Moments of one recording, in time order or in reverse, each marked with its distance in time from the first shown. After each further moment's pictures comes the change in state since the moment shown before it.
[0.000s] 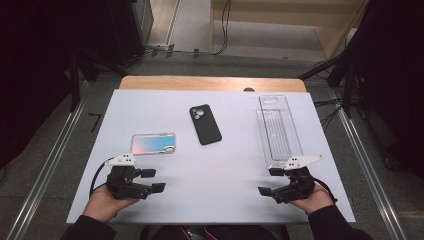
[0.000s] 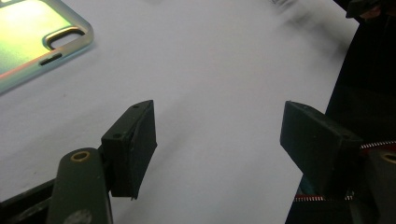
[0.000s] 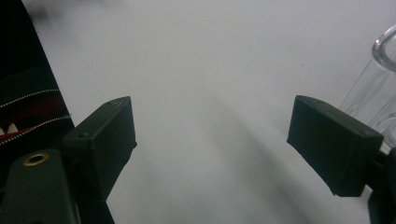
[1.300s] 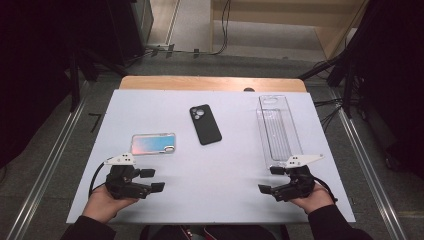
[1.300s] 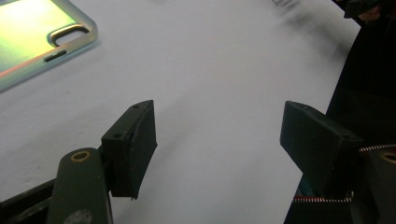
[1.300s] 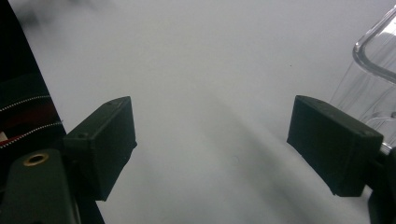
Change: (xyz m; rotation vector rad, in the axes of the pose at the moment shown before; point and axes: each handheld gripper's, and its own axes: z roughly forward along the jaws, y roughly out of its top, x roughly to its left) left arm 0.001 0.000 -0.002 0.001 0.008 -0.021; right arm -0.002 0.001 0.000 -0.006 -0.023 0.019
